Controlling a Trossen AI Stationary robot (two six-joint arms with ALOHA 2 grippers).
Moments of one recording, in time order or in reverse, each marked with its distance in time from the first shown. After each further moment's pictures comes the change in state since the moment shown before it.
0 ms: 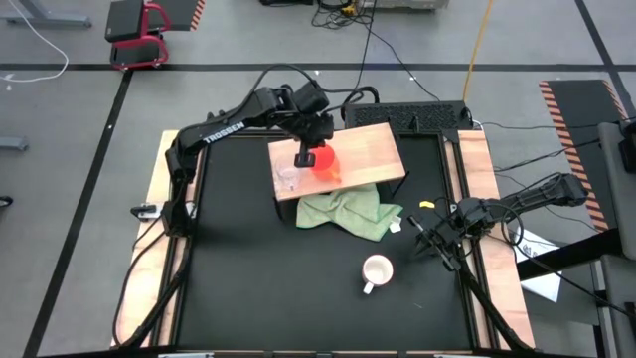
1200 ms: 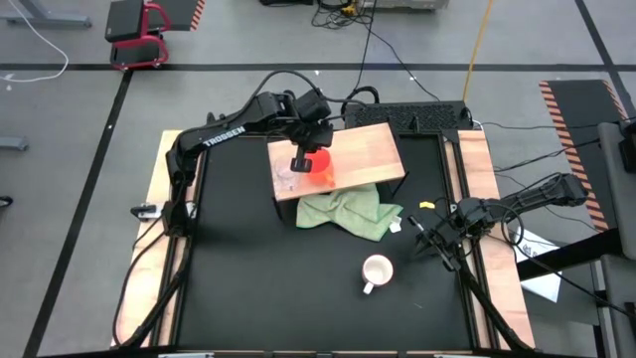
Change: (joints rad) left arm -0.036 0.000 0.001 -0.070 -0.108 0.053; right arm 0.000 0.000 0.000 0.004 0.000 -0.028
